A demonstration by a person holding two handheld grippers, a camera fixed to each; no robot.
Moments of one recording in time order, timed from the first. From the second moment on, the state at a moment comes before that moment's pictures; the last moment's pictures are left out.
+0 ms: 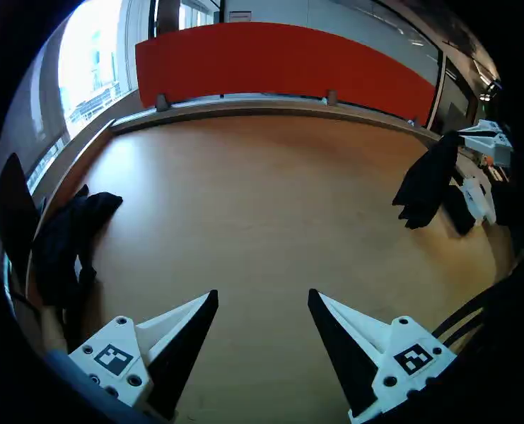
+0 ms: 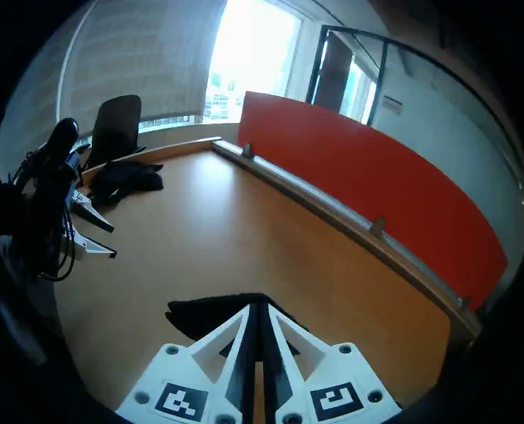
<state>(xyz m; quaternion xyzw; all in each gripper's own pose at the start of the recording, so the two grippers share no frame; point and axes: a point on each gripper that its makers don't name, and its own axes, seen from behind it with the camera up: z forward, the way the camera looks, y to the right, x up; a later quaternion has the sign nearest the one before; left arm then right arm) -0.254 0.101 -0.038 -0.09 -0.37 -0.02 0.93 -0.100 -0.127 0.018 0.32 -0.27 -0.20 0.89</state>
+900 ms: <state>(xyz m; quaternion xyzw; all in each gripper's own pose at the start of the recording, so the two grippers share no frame) -0.252 0.099 -0.031 -0.09 -0.37 0.00 0.93 -0.081 0.002 0.052 0.24 -0.29 -0.18 0.91</state>
